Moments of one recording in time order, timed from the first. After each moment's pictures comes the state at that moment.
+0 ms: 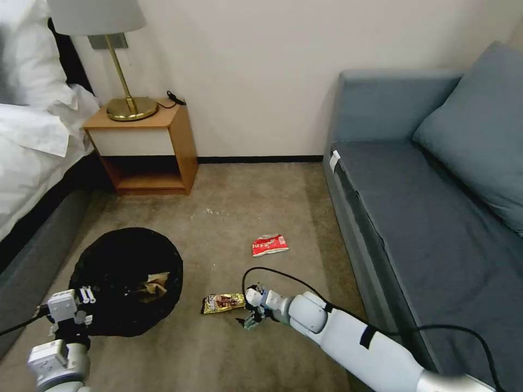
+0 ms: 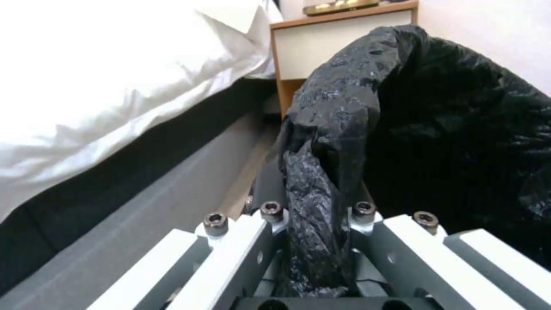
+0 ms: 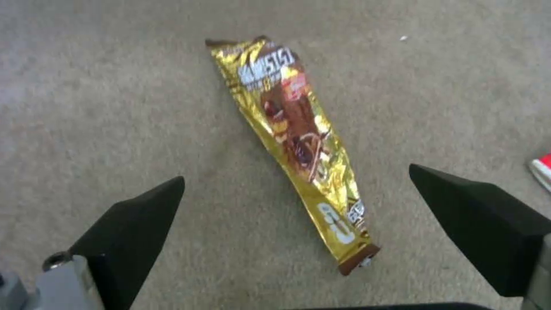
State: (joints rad) left arm 1.69 -1.52 -0.99 -2.05 -0.15 -0.05 -0.03; right arm -0.73 1.21 -0.51 1.28 0.05 -0.28 -0.34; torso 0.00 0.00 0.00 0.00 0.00
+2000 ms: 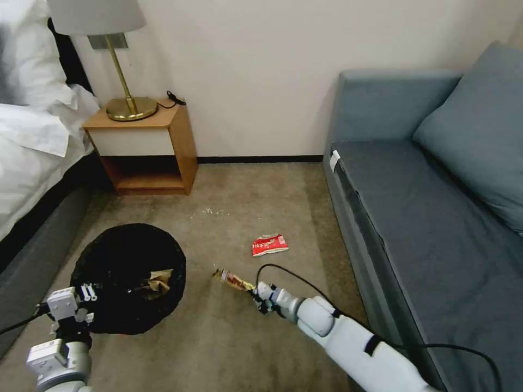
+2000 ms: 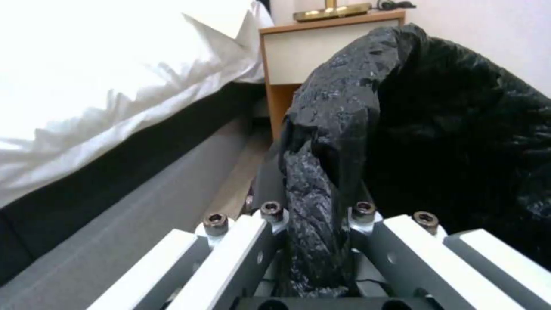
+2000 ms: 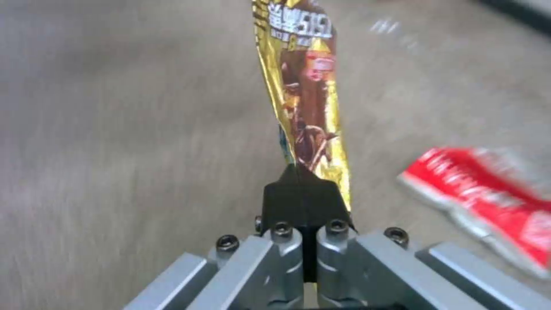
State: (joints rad) left arm 1.69 -1.52 -0.97 -2.07 -0.17 -0.03 -0.03; right arm -0.87 1.18 -0.28 1.37 0.11 -0.13 -0.23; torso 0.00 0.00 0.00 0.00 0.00
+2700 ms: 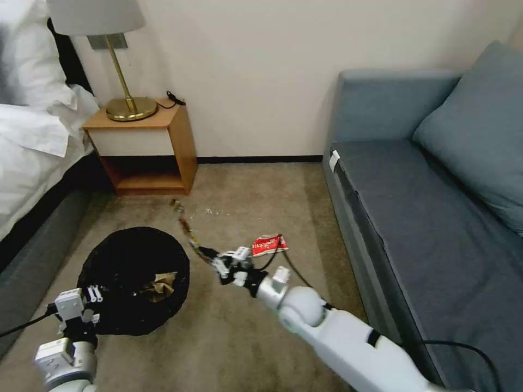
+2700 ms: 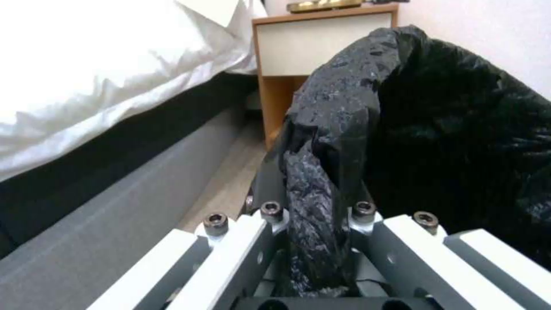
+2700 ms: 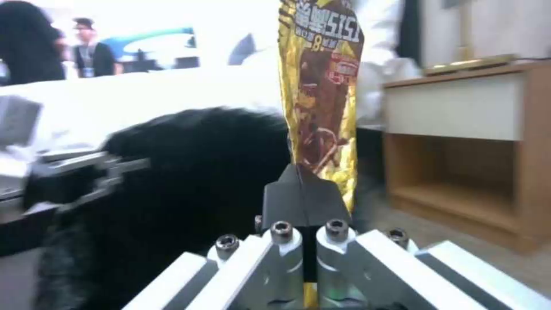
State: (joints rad) left arm 1.70 -1.53 -0.95 -2.07 -0.18 -0.03 -0.03; right arm -0.76 1.28 -0.48 1.48 0.55 0.30 -0.26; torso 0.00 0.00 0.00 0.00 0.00
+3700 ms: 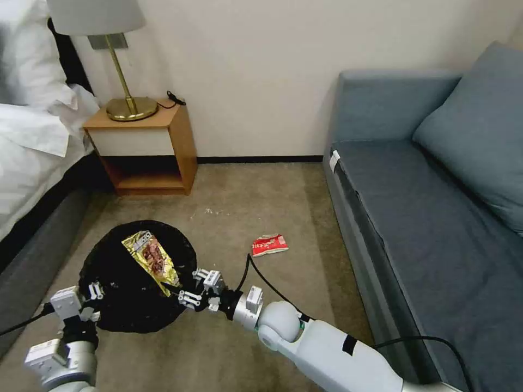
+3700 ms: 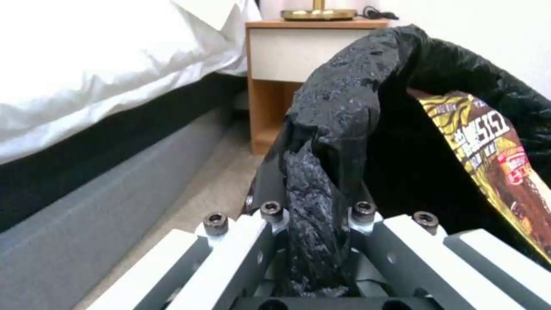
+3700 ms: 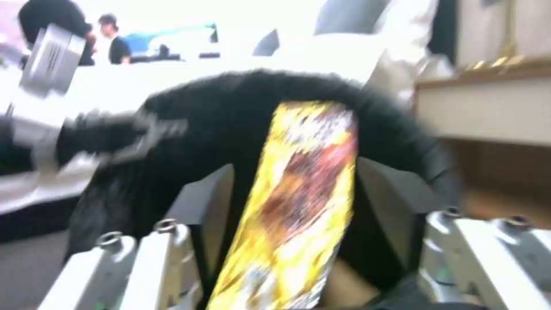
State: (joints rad) left arm 1.72 -1.54 -0.96 -2.13 -0.27 0.01 -0.02; right arm -0.80 1.29 -0.47 1.49 0.50 0.32 -0.29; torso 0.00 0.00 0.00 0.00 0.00
